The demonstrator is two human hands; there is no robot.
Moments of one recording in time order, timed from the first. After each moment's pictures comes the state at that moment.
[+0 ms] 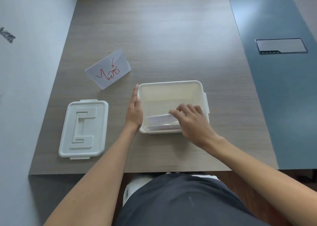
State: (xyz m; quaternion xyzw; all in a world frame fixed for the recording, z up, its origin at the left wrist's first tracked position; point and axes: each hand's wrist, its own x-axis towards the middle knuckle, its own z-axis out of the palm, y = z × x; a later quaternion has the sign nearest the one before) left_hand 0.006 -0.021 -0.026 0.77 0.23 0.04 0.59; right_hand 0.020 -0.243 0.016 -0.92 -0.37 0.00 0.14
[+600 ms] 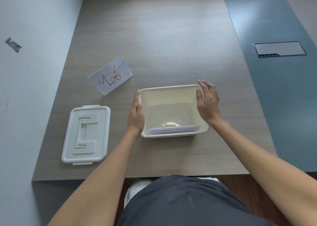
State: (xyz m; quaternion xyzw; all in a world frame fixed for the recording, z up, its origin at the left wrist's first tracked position) left_hand 0.008 -0.021 -0.028 0.77 0.24 0.04 0.59; right_hand 0.101 -0.260 -0.022 -0.93 -0.04 0.00 0.38
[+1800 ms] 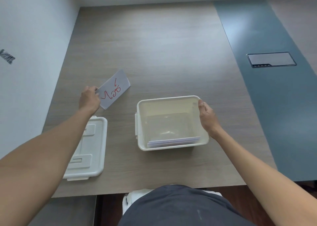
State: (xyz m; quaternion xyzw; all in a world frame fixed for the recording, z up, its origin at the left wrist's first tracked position) left_hand 0.091 0.171 -0.020 0.95 0.27 0.02 0.18; right_hand 0.108 -0.267 -0.040 -0.83 0.07 0.13 0.54
